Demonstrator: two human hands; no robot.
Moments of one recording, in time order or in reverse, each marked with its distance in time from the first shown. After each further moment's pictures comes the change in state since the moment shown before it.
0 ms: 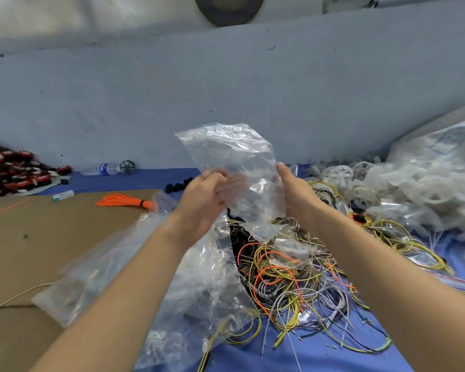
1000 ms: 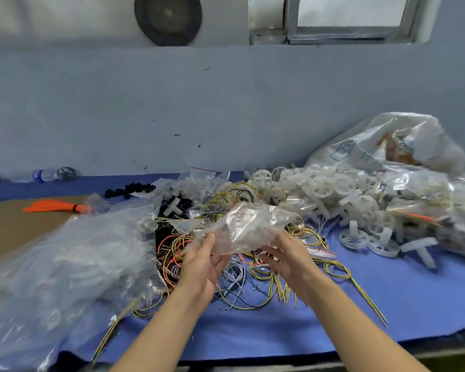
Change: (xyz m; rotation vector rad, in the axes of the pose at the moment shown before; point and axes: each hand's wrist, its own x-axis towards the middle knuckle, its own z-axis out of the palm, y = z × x) left_hand -0.087 -0.154 0.145 -0.292 0.223 -0.141; right_hand -0.114 0.121 -0.170 0.397 0.055 0.066
